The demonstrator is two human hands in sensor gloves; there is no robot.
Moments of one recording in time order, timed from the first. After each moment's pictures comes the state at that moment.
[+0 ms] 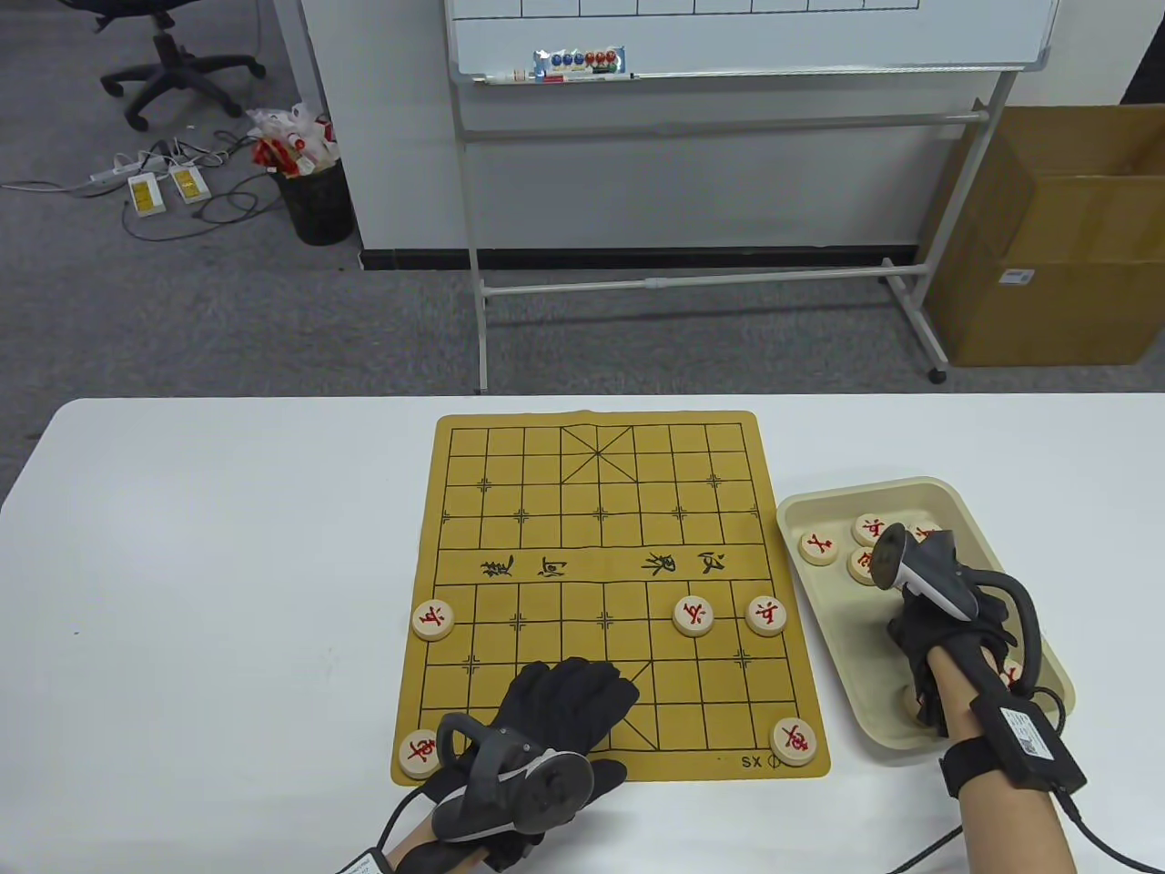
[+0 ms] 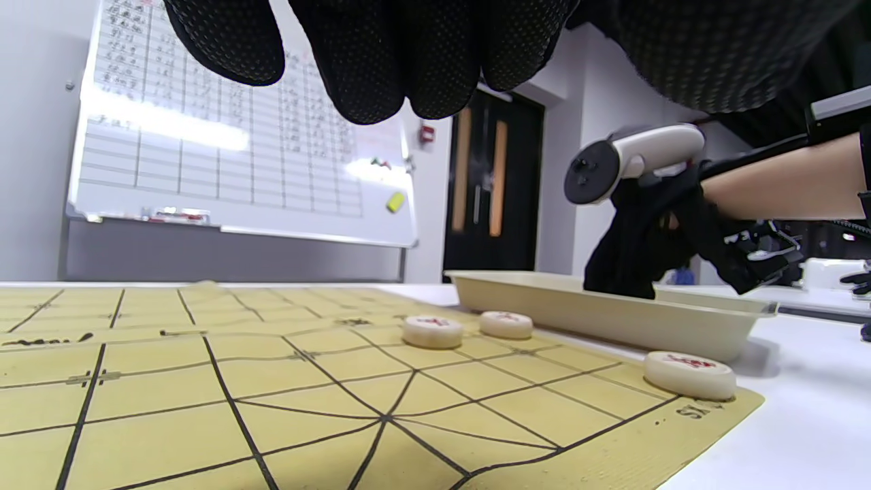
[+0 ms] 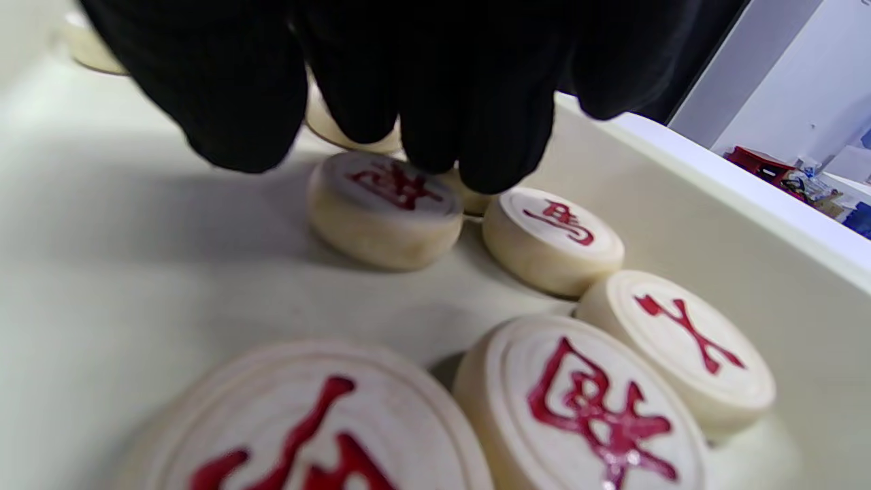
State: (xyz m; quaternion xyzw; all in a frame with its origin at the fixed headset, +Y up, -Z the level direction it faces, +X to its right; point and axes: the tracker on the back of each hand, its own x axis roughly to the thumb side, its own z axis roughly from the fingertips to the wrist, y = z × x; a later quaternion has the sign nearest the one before) left_hand -0.086 -0.694 -0.264 0.12 -0.29 0.06 0.95; right_hand 0.316 -0.732 -0.437 0.18 -0.17 -0.96 0.10
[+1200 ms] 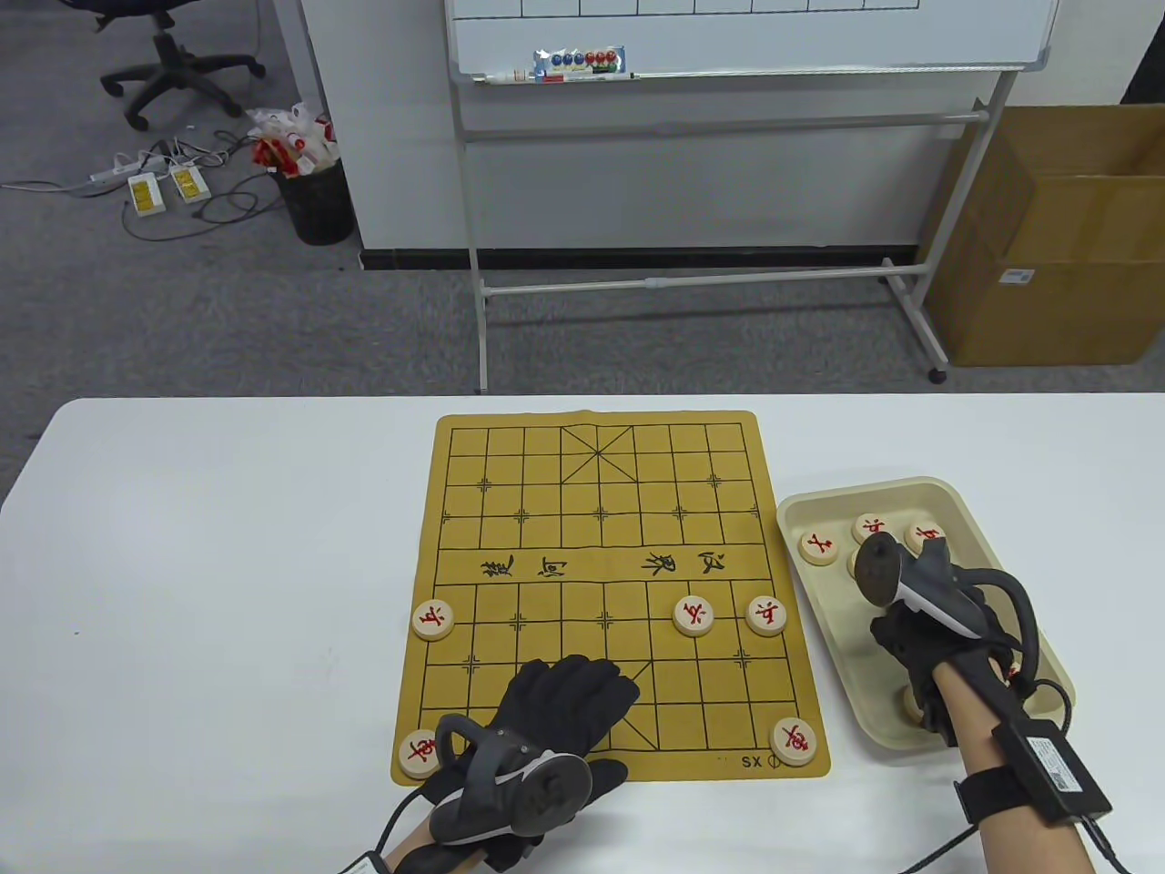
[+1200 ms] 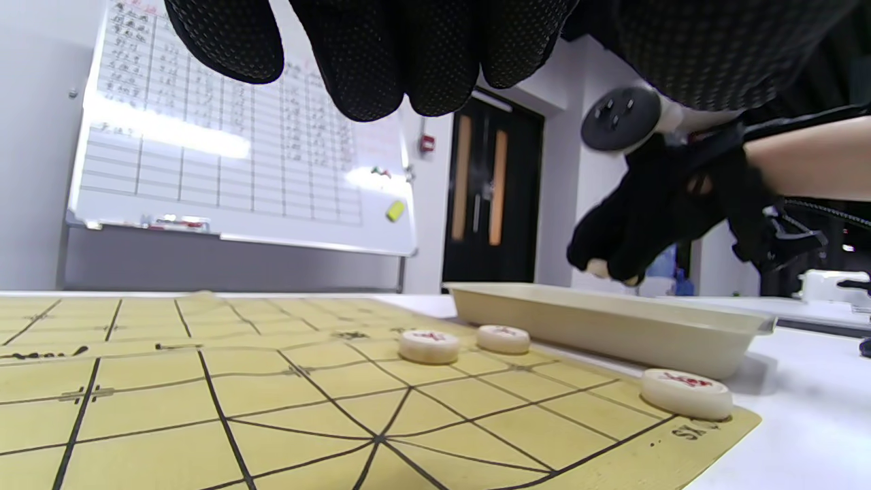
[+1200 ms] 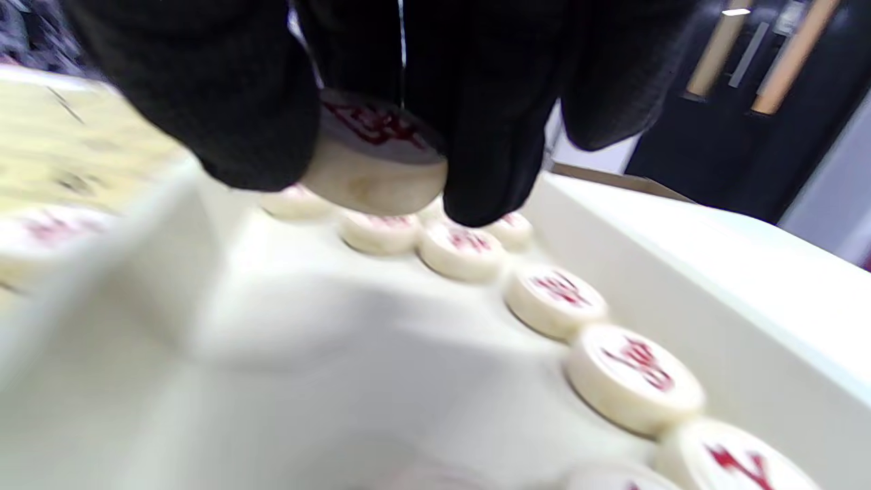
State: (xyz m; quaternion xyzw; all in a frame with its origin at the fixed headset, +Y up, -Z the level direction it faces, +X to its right) left_hand -0.087 -0.694 -0.263 0.13 -0.29 0.07 0.94; right_hand 0.281 -0.682 -0.401 0.04 -0.07 -0.99 0.07
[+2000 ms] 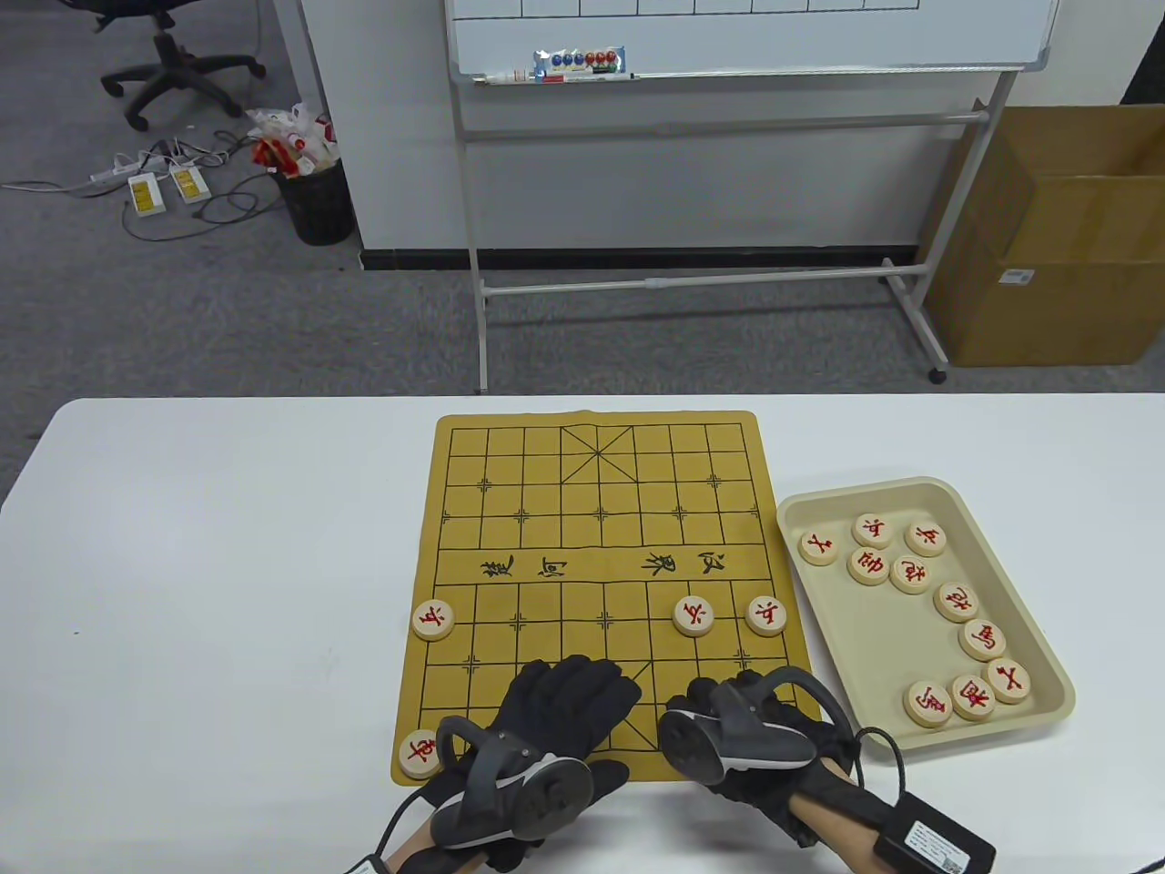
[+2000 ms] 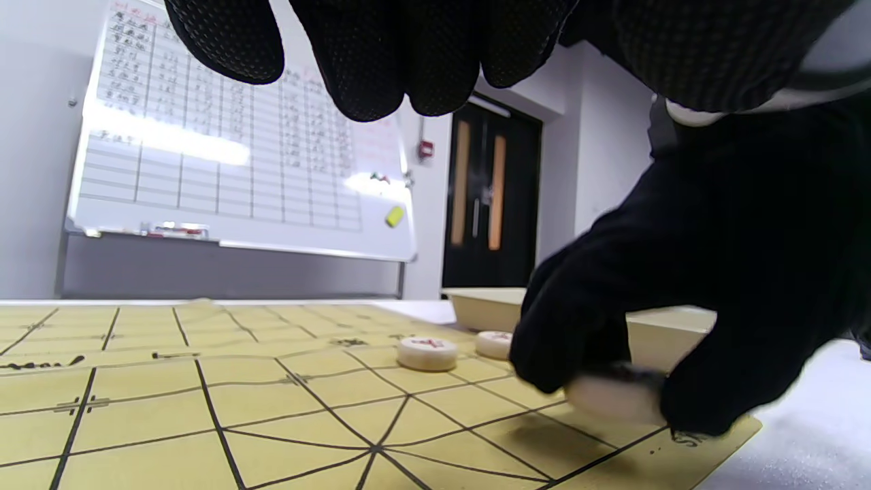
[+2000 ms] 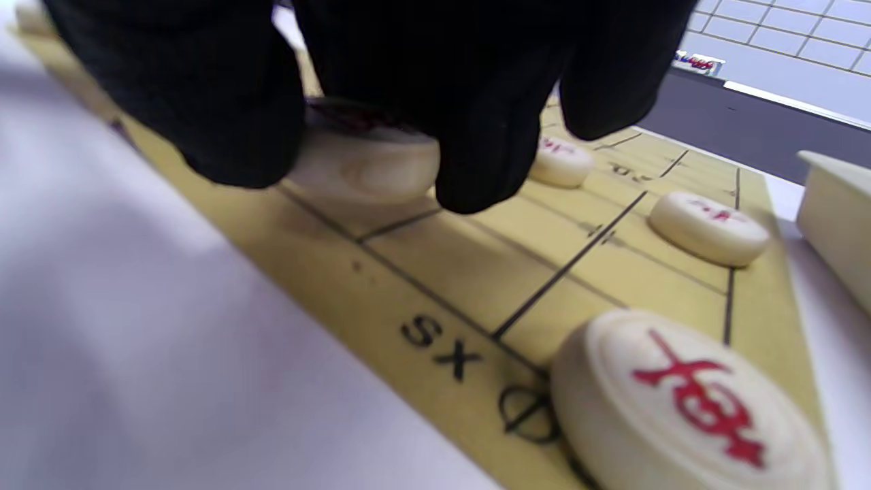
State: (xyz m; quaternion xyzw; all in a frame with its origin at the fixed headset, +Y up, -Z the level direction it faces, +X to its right) left_hand -0.087 -0.693 -0.260 0.14 -0.29 0.07 0.94; right_hand 0.101 -0.747 -0.305 -0.29 -0.09 -0.94 0.16
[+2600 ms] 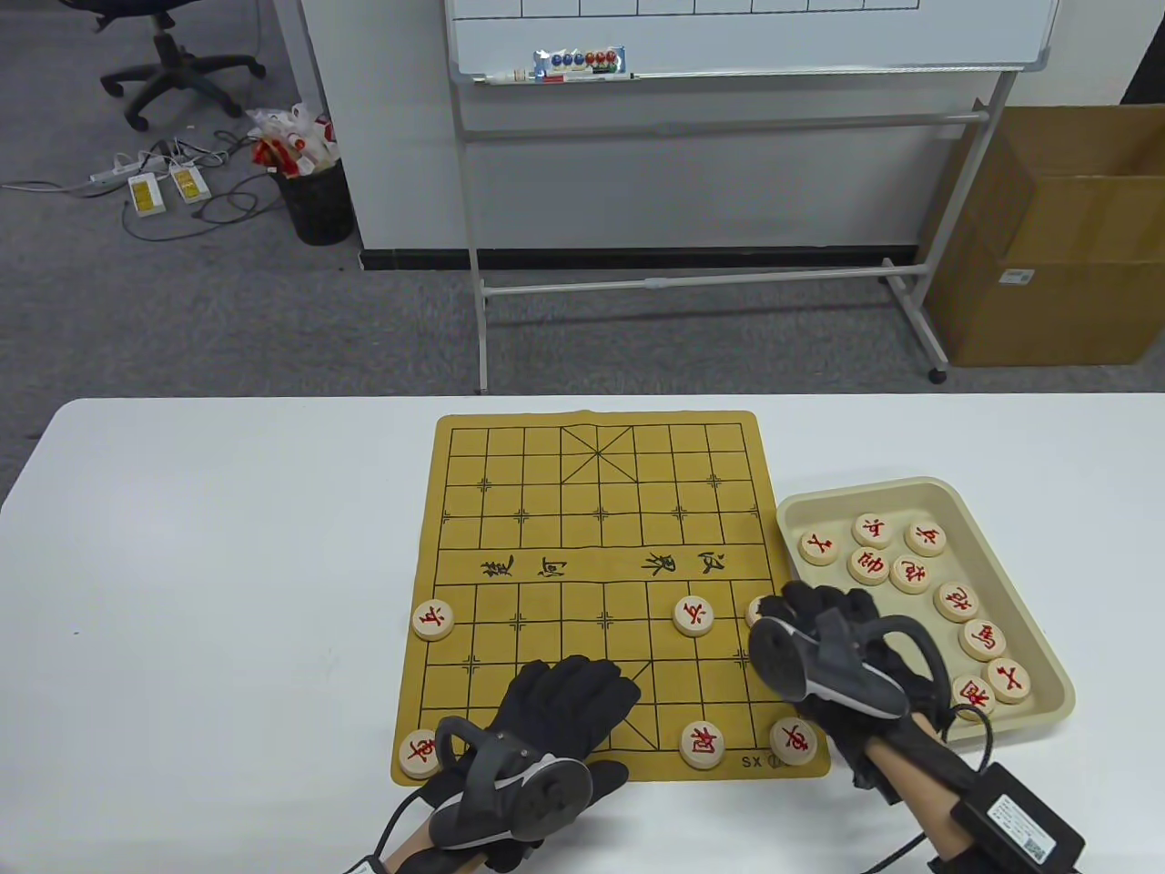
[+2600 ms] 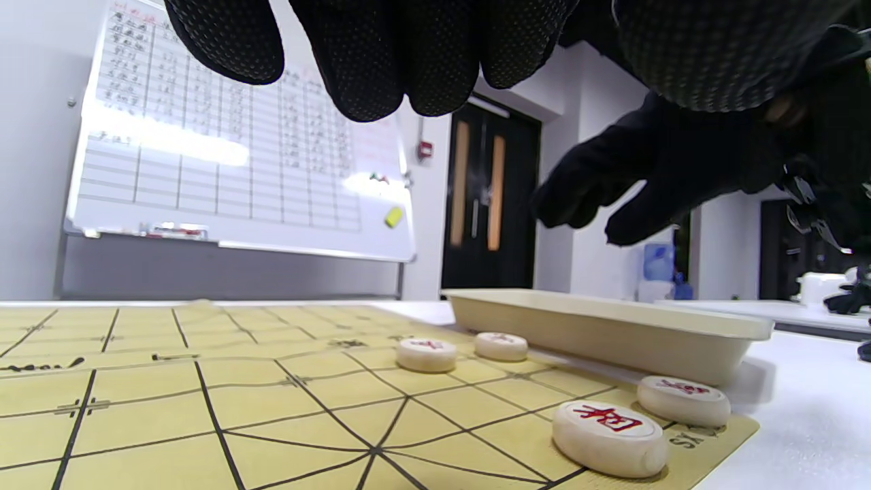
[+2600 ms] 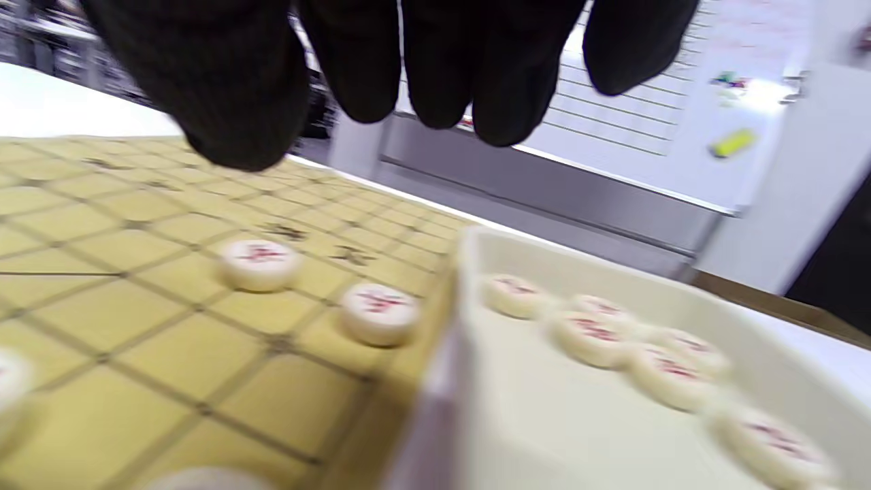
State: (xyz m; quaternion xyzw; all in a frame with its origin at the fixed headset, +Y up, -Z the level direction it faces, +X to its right) left_hand -0.087 -0.692 -0.260 0.14 -0.29 0.07 0.94; right_hand 0.200 -0.660 -0.345 -0.08 -0.02 -0.99 0.13
